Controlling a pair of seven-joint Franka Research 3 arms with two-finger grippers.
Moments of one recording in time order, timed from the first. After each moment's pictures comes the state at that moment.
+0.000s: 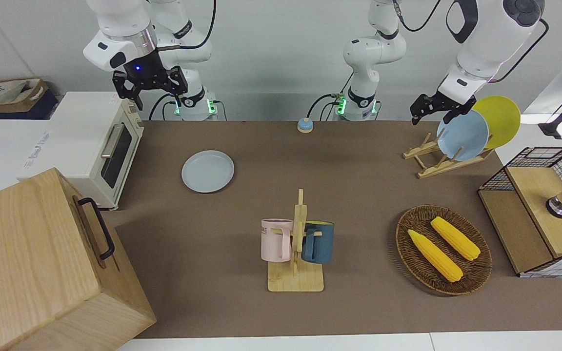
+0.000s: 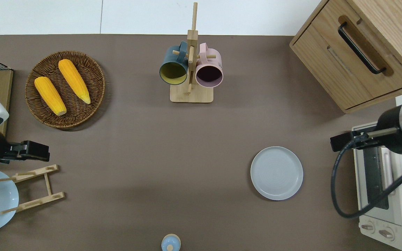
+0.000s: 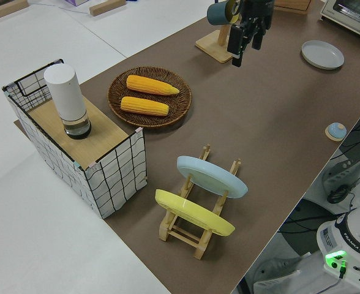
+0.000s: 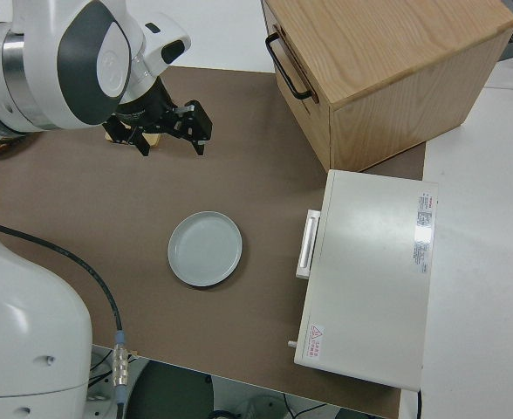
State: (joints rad) left arm 0.16 -0.09 -0.15 -1.76 -0.02 1.54 0.01; right arm 0.02 -0.01 0.12 -1.48 0.00 1.39 0.03
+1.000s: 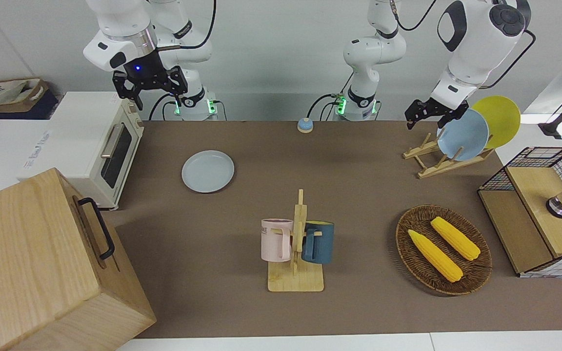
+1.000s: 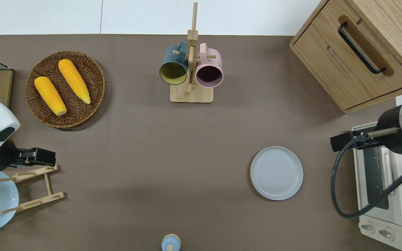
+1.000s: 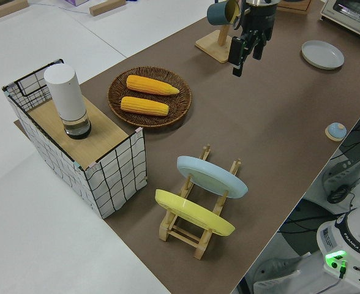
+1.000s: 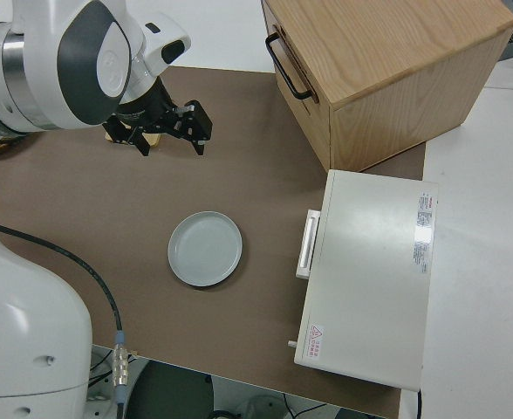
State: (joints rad) left arm 0.16 -0.13 -0.15 -1.86 -0.03 1.60 0.03; right arm 0.02 -0.01 0.12 -1.48 0.00 1.39 0.03
